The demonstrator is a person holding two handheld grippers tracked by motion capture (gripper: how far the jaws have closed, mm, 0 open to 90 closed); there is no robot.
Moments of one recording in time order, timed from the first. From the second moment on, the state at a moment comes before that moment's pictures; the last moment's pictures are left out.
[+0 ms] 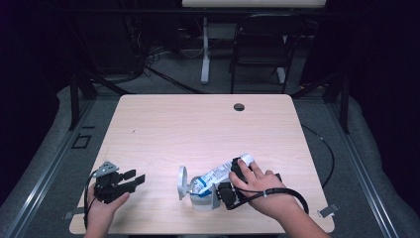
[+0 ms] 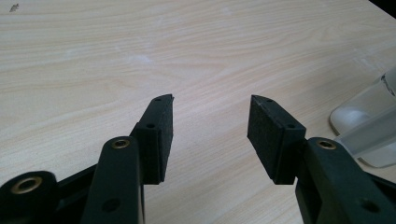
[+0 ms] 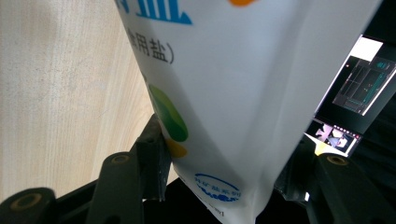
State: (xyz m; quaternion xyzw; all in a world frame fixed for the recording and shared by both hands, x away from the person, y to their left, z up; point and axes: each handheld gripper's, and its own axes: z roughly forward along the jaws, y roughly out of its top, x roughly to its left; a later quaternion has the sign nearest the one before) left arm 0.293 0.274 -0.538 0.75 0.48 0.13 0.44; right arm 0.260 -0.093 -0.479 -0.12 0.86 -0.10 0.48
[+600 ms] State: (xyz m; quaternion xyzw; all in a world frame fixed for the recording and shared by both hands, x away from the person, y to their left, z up) left arm 0.296 0.272 -0.535 0.75 0.48 0.13 0.44; right arm 0.259 -0.092 -0.479 -0.12 0.86 -0.10 0.48
